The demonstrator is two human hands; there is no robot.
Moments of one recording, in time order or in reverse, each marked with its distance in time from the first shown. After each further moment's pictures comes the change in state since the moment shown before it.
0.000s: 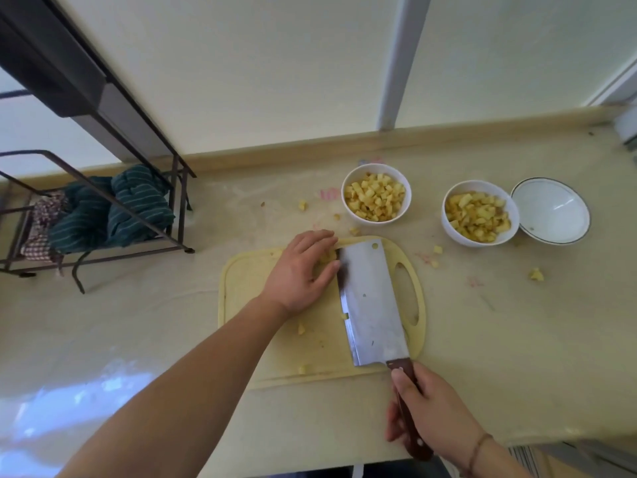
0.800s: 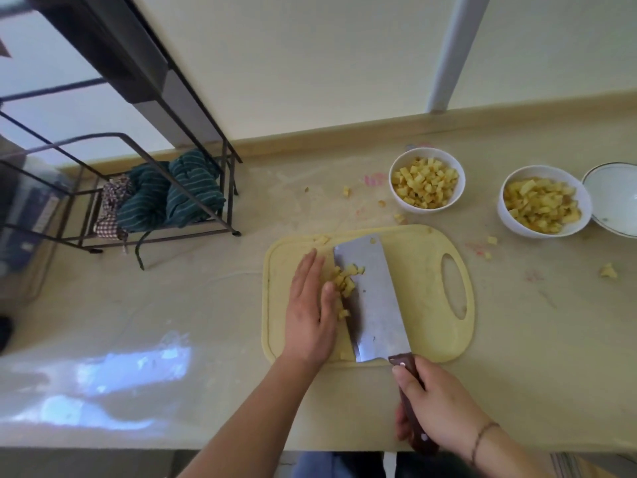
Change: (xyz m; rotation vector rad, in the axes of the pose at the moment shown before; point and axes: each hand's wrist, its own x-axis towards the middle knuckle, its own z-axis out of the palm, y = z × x) left_hand -0.097 0.030 -0.006 -0.205 0.285 -0.459; right_hand 0.001 -0.018 0.041 -0.184 -0.130 -0.061
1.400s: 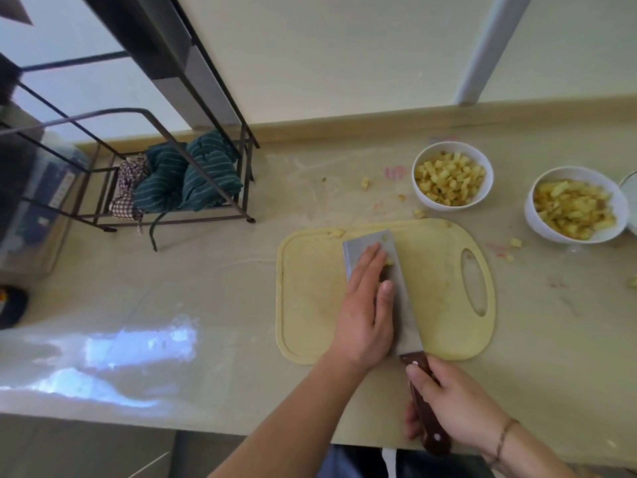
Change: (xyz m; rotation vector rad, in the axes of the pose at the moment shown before) left_hand -0.007 0.049 0.027 -0.194 -0.140 -0.016; right_hand 0.007 0.000 -0.010 0.047 -0.102 0.101
